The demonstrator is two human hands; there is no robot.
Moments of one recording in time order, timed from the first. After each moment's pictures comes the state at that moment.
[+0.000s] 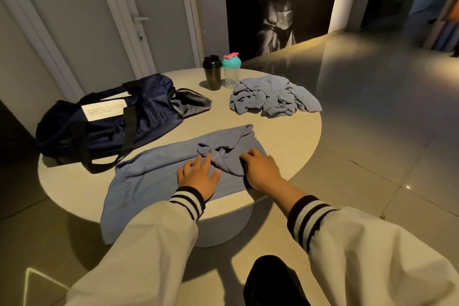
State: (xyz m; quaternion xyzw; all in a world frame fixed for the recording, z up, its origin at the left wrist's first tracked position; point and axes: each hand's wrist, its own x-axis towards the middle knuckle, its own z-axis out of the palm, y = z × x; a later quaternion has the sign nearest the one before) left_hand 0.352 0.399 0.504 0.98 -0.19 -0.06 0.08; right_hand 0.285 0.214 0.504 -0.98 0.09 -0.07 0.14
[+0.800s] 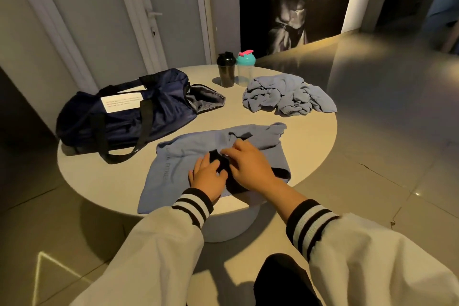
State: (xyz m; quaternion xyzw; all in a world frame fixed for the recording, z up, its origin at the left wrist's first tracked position) left_hand 0.336 0.417 0.511 0.96 -0.16 -0.06 0.21; right_hand 0.288 0.277 0.535 -0.96 -0.06 -0.22 0.18
